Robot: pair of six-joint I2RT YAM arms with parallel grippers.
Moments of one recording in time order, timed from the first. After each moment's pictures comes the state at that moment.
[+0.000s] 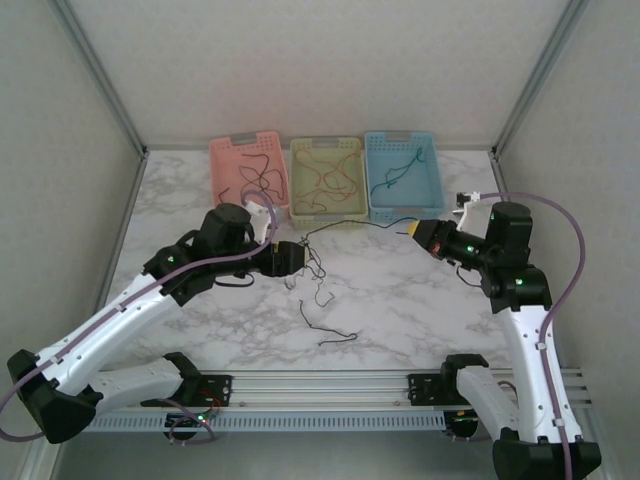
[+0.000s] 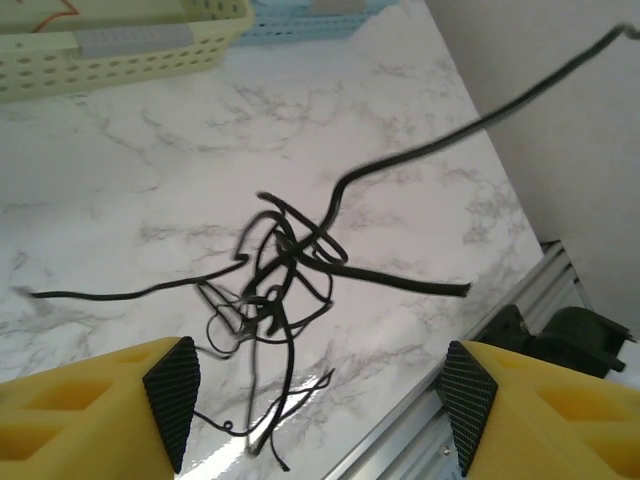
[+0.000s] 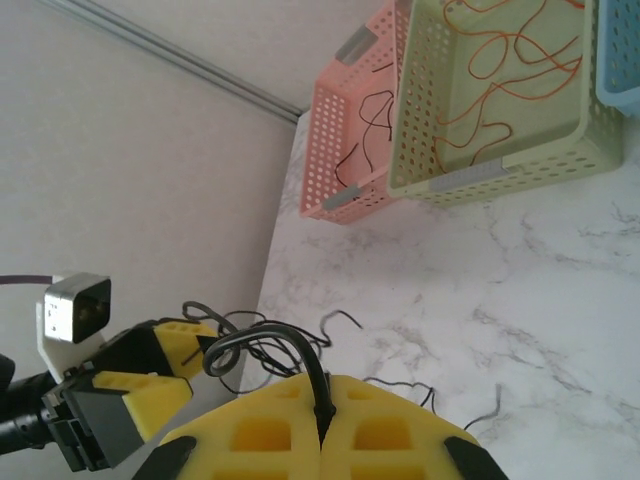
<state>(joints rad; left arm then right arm) -0.75 1.06 1.07 -0.62 0.25 -0.55 0.06 0.83 0.99 -0.64 -0.80 0.67</state>
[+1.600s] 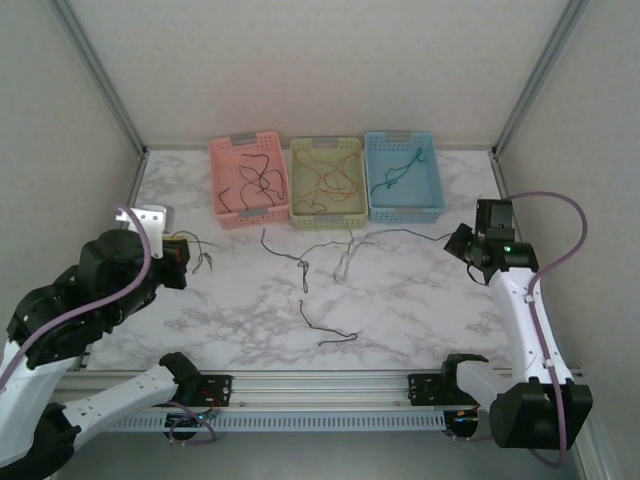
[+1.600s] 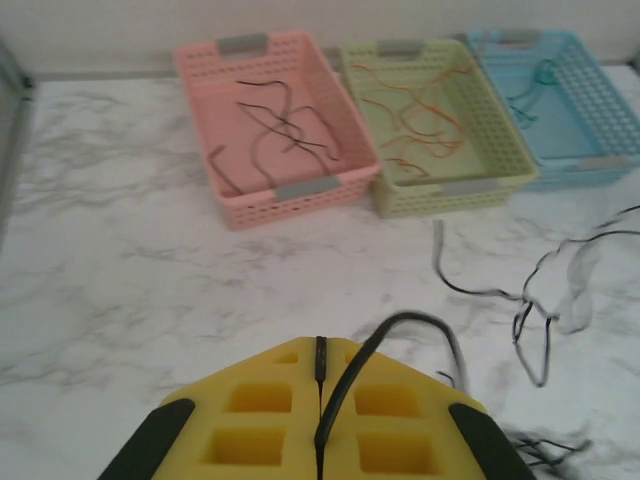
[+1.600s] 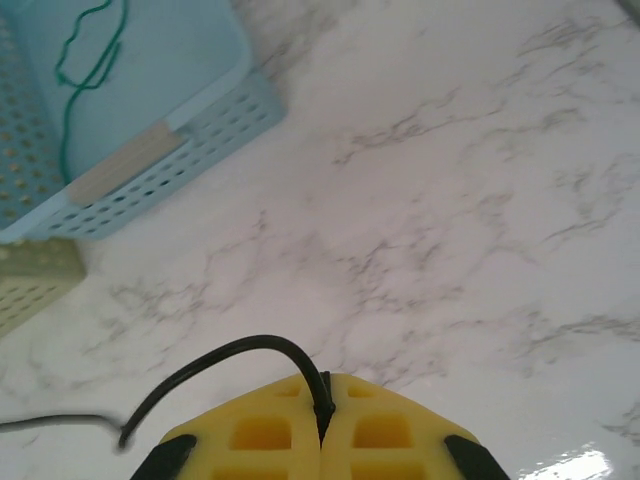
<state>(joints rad) -0.75 0.77 1.45 -1.27 -0.46 -0.39 -0.01 1.06 0.98 -0.84 0.06 0.50</state>
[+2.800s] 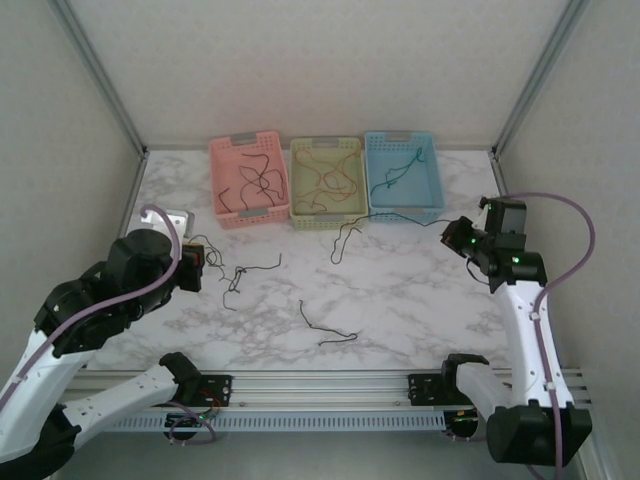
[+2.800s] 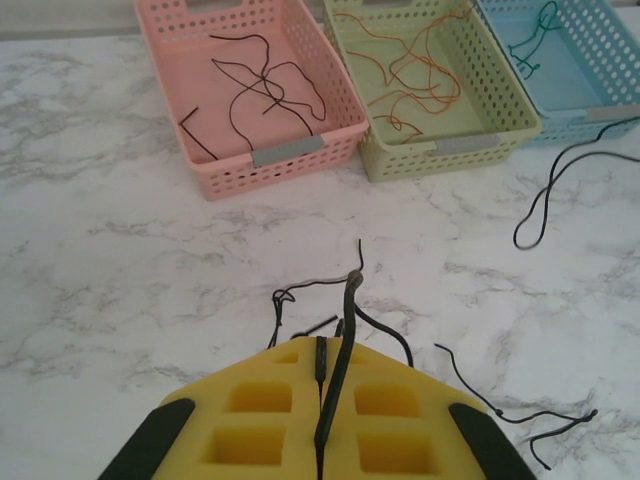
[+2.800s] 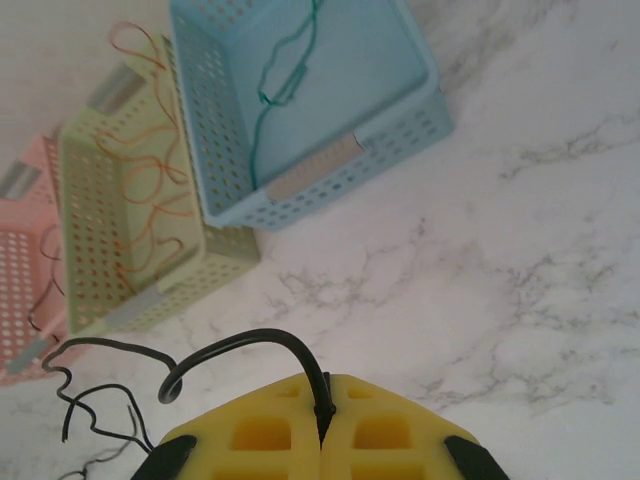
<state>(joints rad) -0.75 0.78 1.32 -1.19 -0.37 -0.39 -0.03 0.95 0.99 -0.76 -0.24 0.54</state>
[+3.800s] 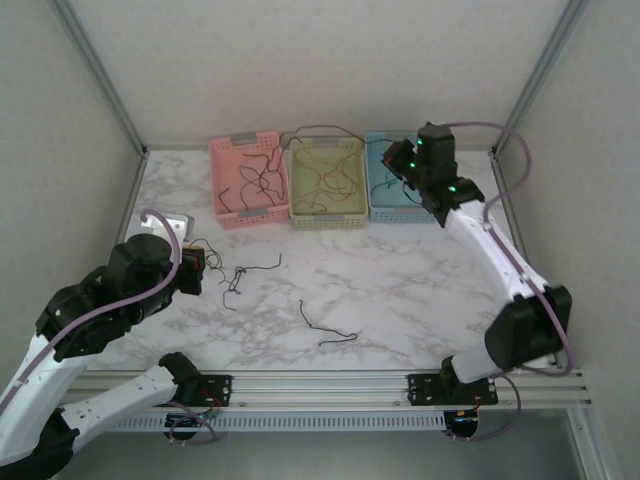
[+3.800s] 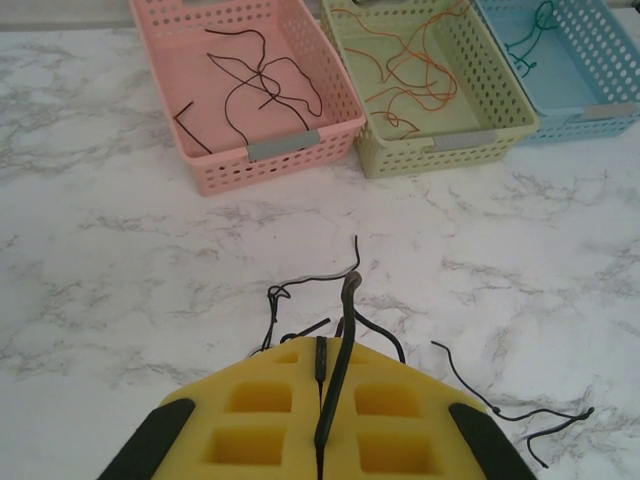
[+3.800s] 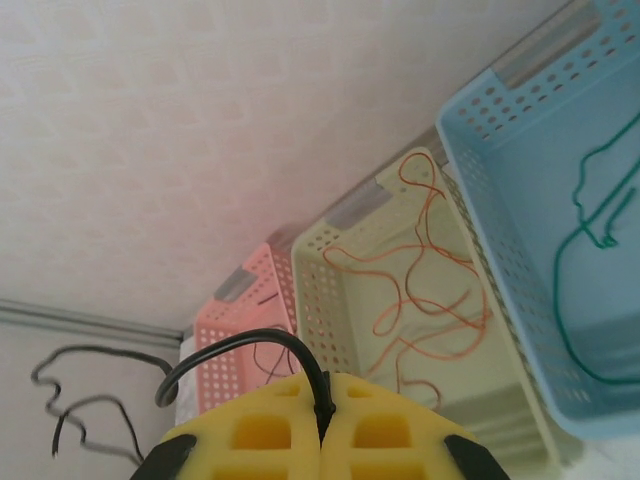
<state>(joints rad) -0.75 0.74 1.28 -1.17 -0.37 -0.40 0.35 1.53 1.43 -0.31 -0.03 0.90</state>
